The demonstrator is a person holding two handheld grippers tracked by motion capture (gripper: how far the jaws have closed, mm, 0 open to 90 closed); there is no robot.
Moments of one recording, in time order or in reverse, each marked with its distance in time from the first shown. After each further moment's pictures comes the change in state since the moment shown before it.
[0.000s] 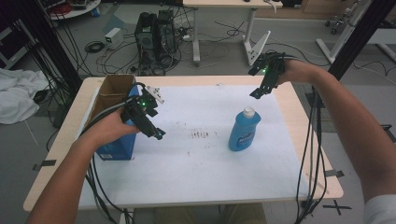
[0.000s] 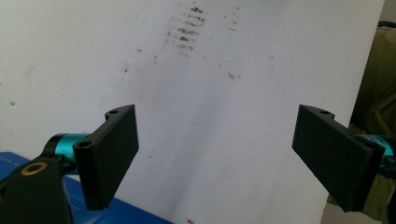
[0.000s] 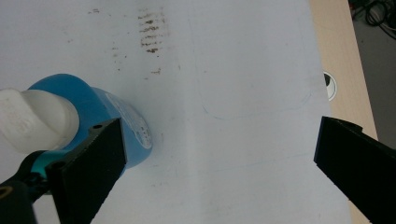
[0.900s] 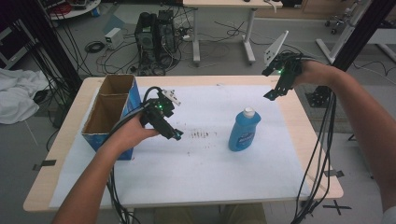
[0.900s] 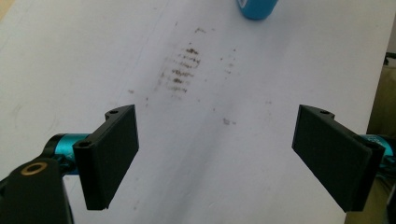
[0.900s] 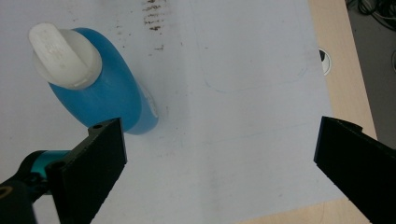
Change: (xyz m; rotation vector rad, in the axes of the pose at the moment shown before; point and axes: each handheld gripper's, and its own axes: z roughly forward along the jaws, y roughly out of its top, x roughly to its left) left arm -0.021 0.032 0.036 -0.107 0.021 -0.025; right arm 0.011 -0.031 -0.025 0.014 -0.020 0.017
